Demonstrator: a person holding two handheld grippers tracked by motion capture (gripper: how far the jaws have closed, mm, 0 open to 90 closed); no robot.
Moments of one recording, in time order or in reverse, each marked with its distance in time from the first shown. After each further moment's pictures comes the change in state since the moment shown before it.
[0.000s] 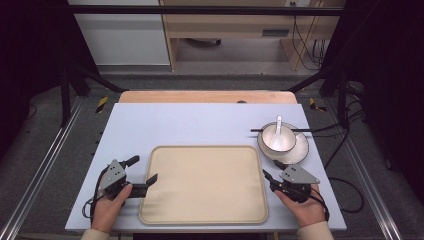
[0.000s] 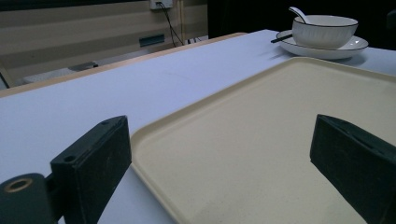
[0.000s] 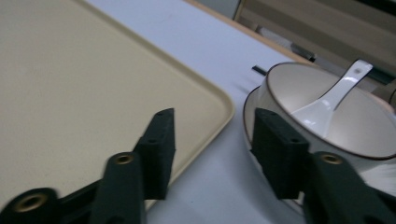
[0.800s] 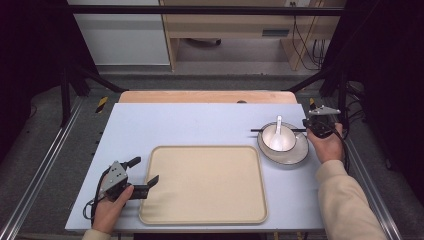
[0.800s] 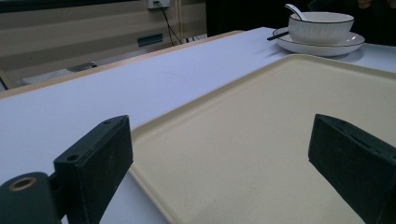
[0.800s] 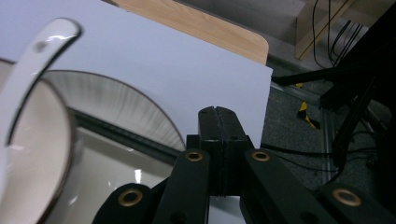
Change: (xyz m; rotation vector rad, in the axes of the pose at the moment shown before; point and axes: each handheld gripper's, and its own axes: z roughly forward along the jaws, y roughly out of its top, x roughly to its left) left arm -0.005 0.000 0.000 0.006 -0.004 0.011; right arm -0.197 0.003 0.089 0.272 -0.228 0.200
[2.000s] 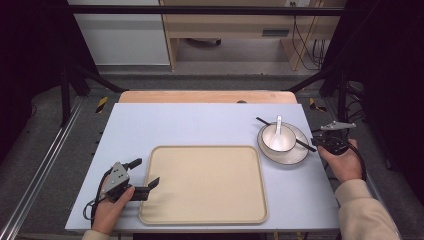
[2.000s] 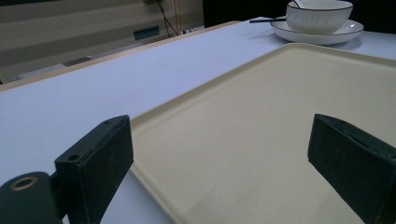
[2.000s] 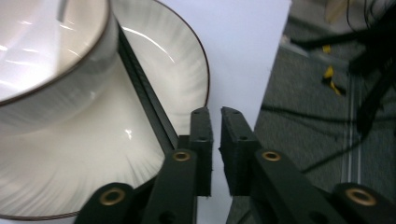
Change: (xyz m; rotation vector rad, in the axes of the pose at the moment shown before) left arm -0.002 -0.003 0.002 0.028 -0.011 0.015; right arm -0.007 -0.041 -0.044 0.114 0.103 0.014
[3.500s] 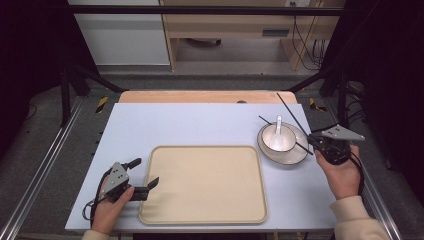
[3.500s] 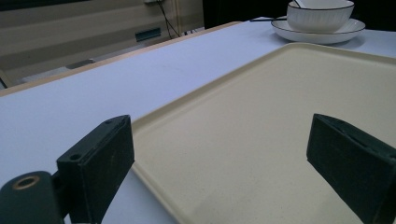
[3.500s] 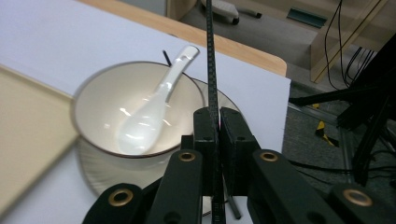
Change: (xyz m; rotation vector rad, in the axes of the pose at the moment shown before) left arm 0.000 0.001 -0.002 -0.002 0.010 0.013; right arm 0.058 0.011 -0.067 -0.248 -0.026 -0.011
